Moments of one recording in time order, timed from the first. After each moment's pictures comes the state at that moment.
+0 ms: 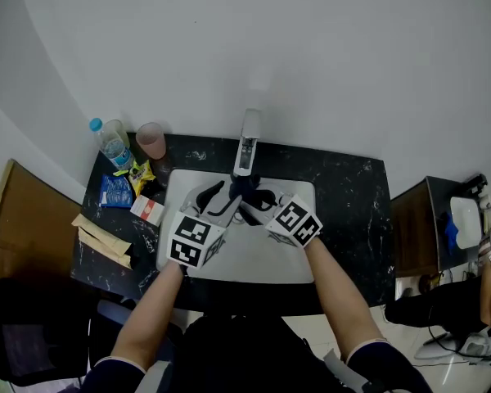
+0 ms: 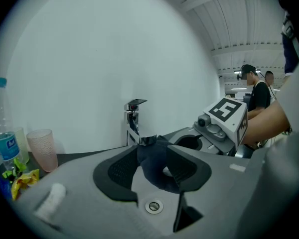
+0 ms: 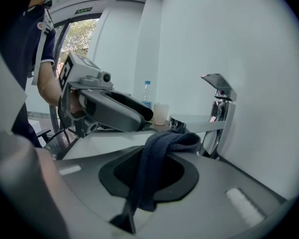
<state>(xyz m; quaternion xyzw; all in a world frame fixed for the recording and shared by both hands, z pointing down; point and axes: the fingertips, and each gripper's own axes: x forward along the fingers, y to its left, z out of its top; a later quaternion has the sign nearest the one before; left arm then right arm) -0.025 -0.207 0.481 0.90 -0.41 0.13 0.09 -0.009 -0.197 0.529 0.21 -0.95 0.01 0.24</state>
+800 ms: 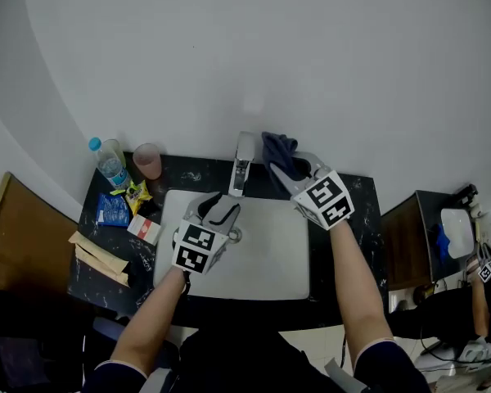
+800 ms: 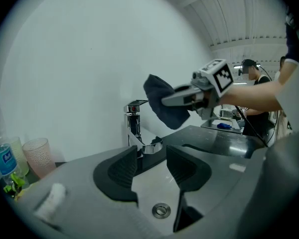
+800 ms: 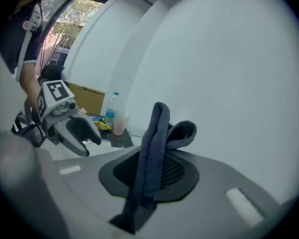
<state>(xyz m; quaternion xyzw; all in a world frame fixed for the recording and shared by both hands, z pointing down) -0.016 -0.231 0.479 0.89 -0.41 0.16 0.07 0.074 -0.293 0.405 0.34 -0.90 -0.10 0.25</state>
